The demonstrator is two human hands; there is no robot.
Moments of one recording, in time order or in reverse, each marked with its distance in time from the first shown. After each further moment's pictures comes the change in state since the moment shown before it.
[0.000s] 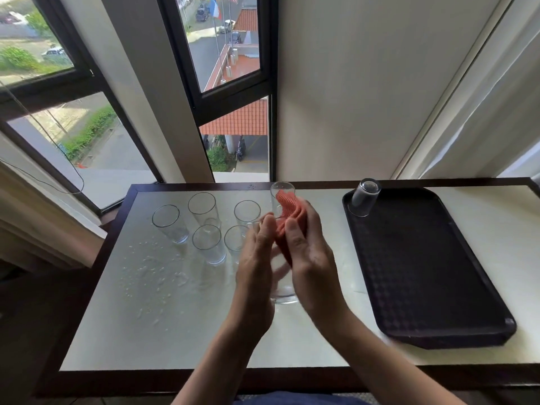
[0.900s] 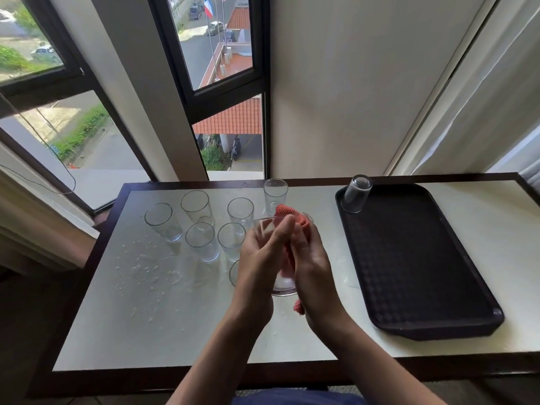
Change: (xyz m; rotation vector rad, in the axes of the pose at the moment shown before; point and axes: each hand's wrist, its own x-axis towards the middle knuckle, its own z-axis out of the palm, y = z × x) left_hand 0.008 -0.013 0.006 0.116 -0.004 0.000; right_hand -0.008 0.022 -0.005 0.163 0.050 0.234
